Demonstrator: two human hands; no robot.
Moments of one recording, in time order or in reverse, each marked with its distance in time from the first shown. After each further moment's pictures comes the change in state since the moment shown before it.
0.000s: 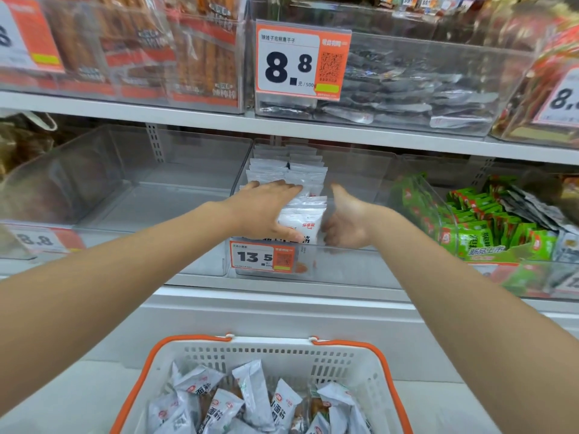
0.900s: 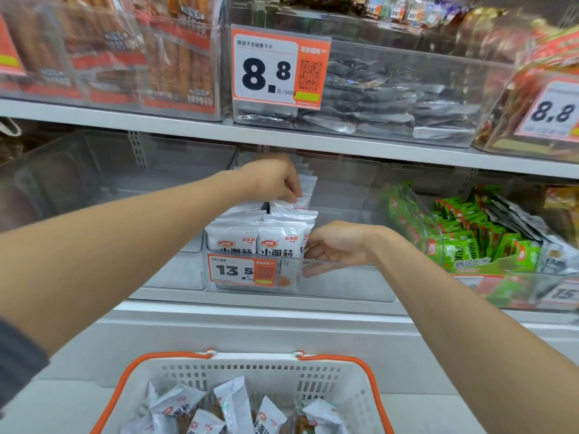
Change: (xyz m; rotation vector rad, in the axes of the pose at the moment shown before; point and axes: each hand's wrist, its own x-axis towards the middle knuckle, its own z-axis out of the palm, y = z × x) left_hand 0.063 0.009 -0.042 -0.337 0.051 -0.080; right_hand -0.011 0.014 -0.017 -0.291 -0.157 -0.018
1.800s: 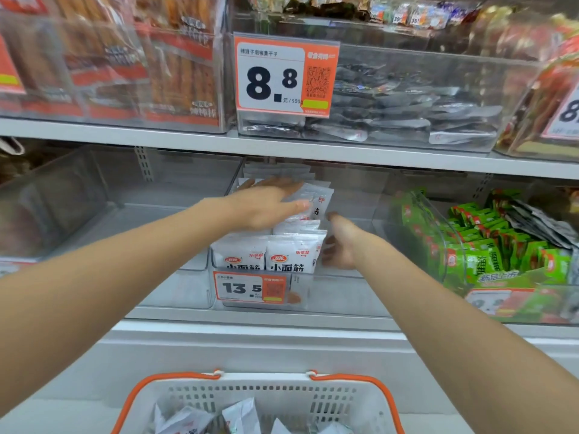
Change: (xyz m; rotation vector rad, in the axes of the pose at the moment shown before) left_hand -0.025 -0.017 0.011 0.136 -0.083 -0.059; right_hand 0.043 -0.015 0.002 0.533 0.372 -0.043
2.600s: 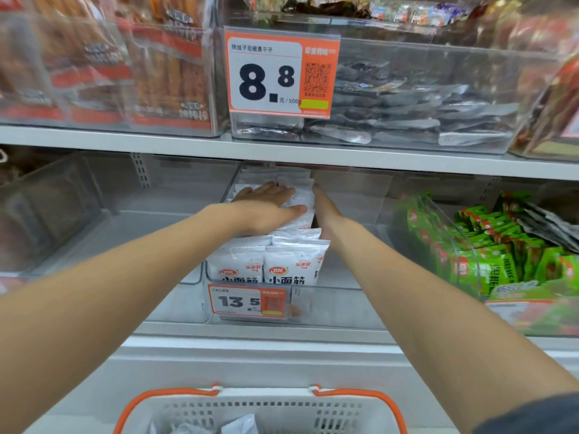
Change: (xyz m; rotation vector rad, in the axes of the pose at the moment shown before) left_hand 0.033 -0.014 0.013 0.033 -0.046 -0.121; right_hand 0.031 -0.032 0.023 0.035 -0.144 -0.258
